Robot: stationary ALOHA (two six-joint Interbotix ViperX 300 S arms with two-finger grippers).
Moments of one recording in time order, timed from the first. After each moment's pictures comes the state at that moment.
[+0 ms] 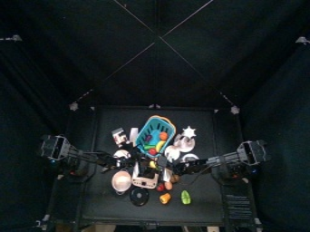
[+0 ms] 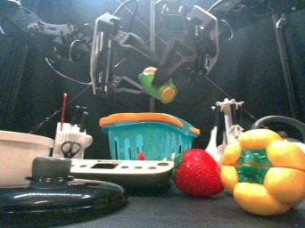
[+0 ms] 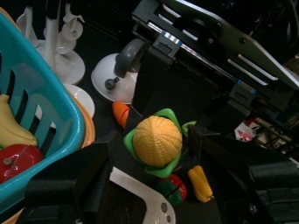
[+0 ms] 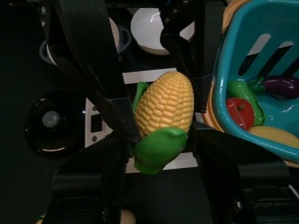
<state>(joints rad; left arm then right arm) -0.13 -0.07 0.80 -0.41 -0.49 -0.13 0.14 -0.08 0.56 -0.91 0.32 1.16</state>
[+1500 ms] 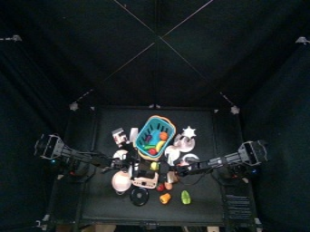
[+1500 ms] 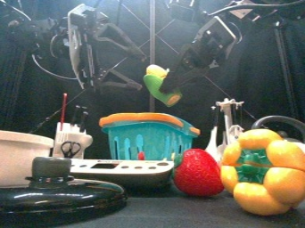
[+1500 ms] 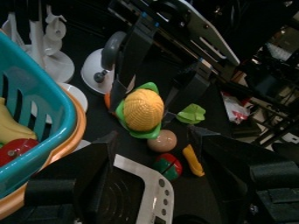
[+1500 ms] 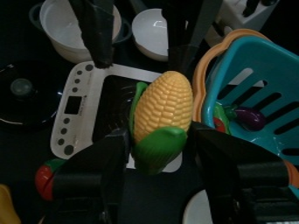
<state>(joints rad) -0.12 -0.15 0.87 -0.29 -0.49 -0.12 0.20 -0.09 0.62 -1.22 0.33 1.15</state>
